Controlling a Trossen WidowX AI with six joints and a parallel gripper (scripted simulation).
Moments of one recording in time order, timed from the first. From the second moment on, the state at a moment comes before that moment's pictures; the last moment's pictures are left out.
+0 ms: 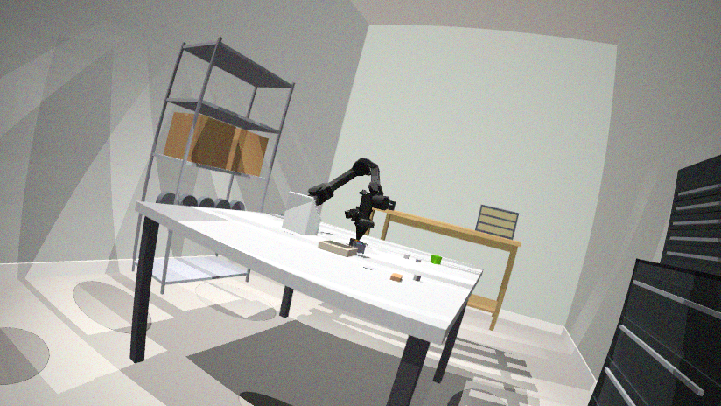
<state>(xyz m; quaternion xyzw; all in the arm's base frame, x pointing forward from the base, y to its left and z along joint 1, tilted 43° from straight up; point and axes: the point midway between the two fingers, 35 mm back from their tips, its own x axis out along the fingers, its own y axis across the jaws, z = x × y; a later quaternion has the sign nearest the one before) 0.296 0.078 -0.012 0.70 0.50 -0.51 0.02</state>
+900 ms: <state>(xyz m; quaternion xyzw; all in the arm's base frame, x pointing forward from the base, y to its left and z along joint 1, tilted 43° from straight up) 0.295 0.086 -0.020 0.69 0.50 -0.51 0.02</state>
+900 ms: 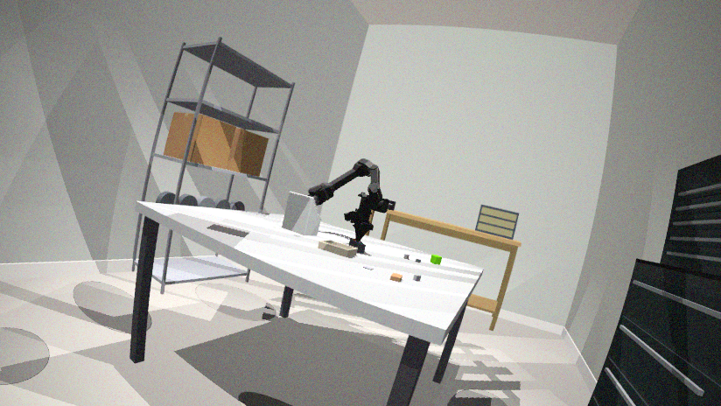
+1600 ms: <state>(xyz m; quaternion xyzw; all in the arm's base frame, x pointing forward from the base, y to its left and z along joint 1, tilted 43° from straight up) 0.294 0.086 -0.021 0.69 0.50 -0.51 0.02</state>
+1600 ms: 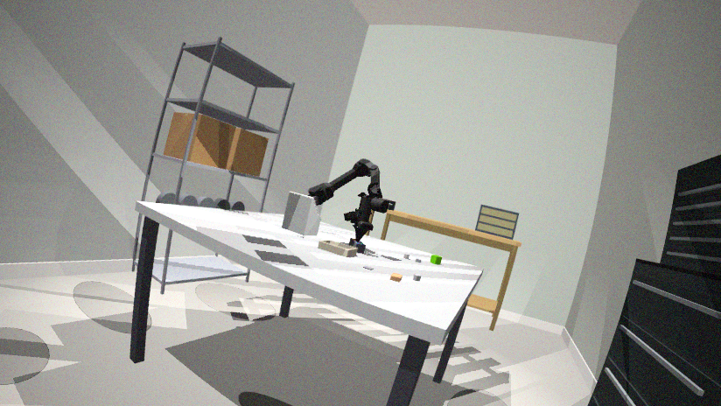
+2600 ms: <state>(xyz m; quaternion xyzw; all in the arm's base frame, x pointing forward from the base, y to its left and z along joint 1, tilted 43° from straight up) 0.296 0.076 -0.011 0.70 0.50 -0.51 0.02</state>
